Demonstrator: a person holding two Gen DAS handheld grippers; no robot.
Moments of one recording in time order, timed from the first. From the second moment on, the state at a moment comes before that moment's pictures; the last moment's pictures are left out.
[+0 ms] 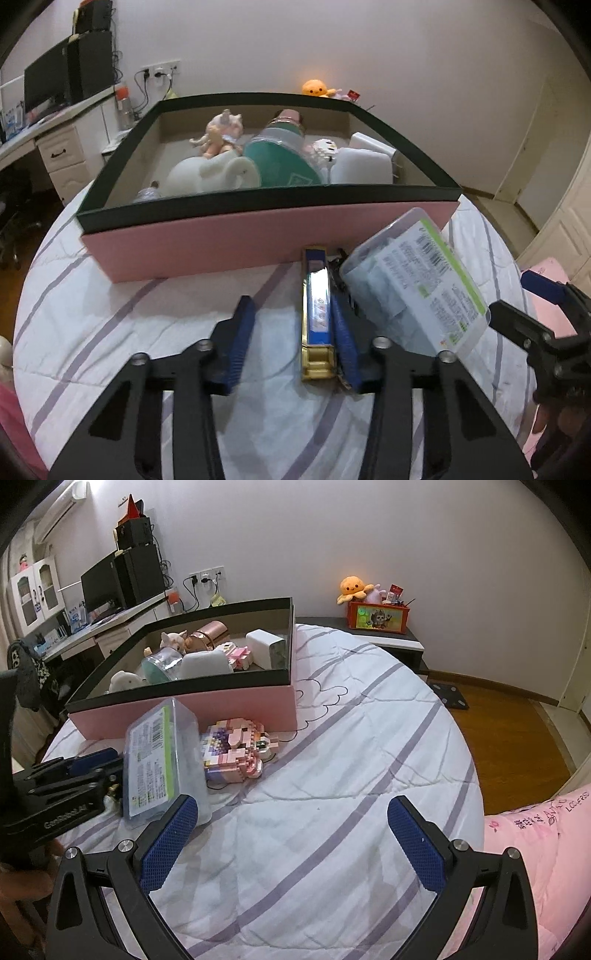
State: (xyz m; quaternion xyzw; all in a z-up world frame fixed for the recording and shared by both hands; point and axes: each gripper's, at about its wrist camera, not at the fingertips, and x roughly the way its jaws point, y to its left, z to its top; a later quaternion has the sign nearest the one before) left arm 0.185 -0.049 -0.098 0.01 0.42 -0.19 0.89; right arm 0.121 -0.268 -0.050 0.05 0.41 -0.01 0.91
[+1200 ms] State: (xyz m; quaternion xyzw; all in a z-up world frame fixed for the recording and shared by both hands) left arm 0.182 -0.035 -0.105 0.00 0.43 -0.18 0.89; right arm 0.192 -0.239 -0.080 0.03 0.46 0.03 0.89
